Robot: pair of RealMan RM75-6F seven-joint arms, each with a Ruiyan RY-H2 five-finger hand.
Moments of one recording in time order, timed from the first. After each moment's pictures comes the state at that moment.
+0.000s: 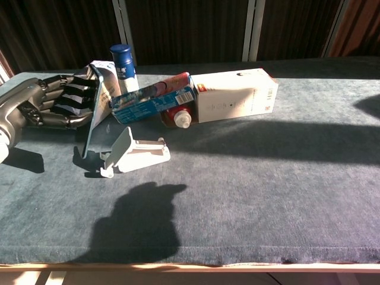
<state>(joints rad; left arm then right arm) -0.45 -1.68 -0.27 -1.50 1.18 1.23 -0.24 -0.02 -1.10 -0.15 -1.59 -1.84 1.54 -0.08</state>
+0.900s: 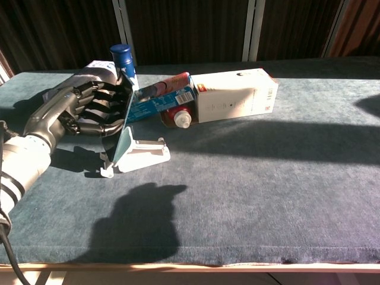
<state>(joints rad) -0.49 -1.85 -0.27 -1.35 1.24 1.26 -0.22 -0.02 -1.10 -0.16 -1.58 -1.85 1.55 -0.07</state>
